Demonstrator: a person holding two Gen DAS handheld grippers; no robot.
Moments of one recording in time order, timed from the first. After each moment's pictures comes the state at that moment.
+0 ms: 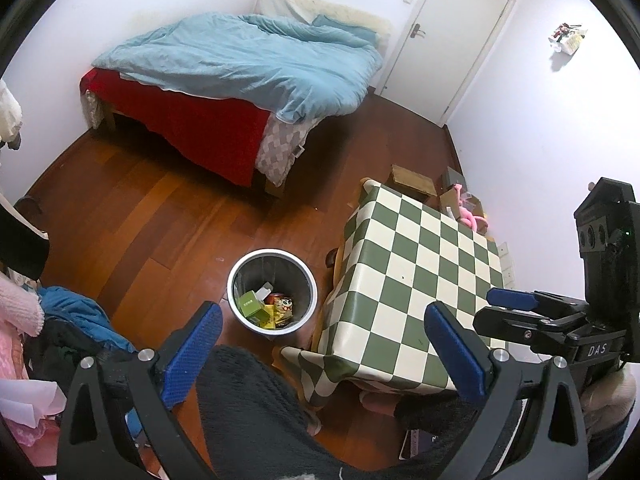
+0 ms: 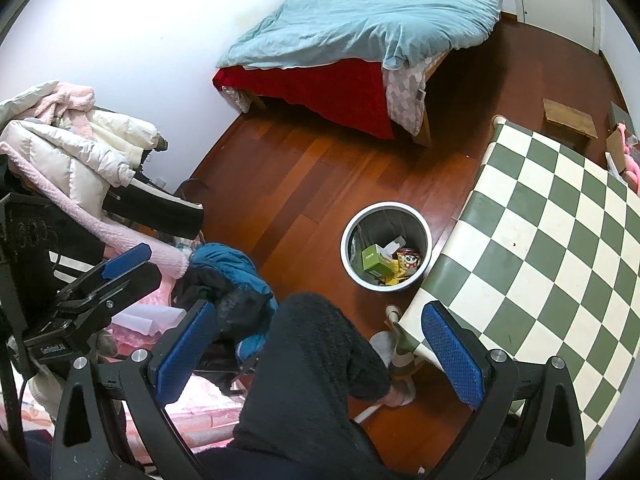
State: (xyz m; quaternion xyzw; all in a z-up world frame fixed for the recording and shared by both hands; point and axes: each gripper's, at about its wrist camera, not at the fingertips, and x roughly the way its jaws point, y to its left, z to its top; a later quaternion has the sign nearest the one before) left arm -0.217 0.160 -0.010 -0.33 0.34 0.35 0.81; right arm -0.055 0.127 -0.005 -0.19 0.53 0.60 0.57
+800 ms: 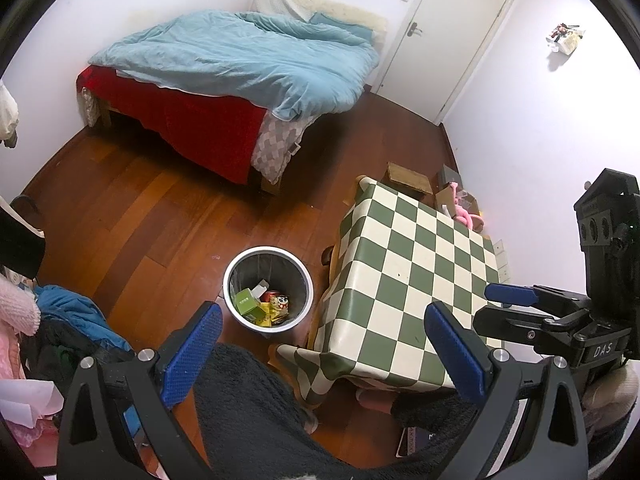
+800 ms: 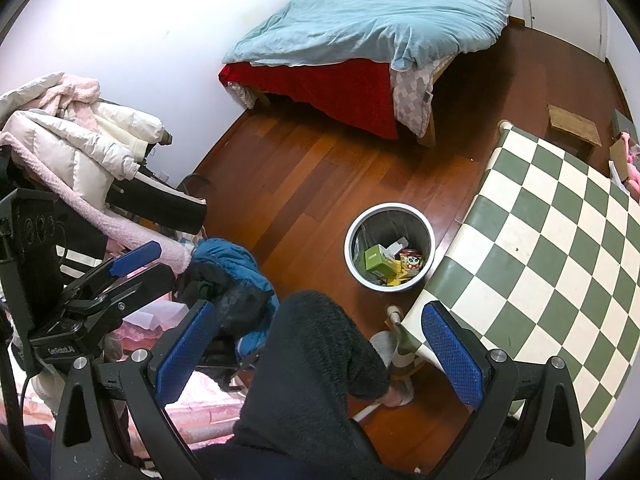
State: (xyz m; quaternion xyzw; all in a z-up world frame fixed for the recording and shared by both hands) left arm -0.214 0.161 -0.011 -0.33 0.34 0.35 0.81; right arm -0.058 0.127 0.002 -0.20 0.52 0.60 0.57
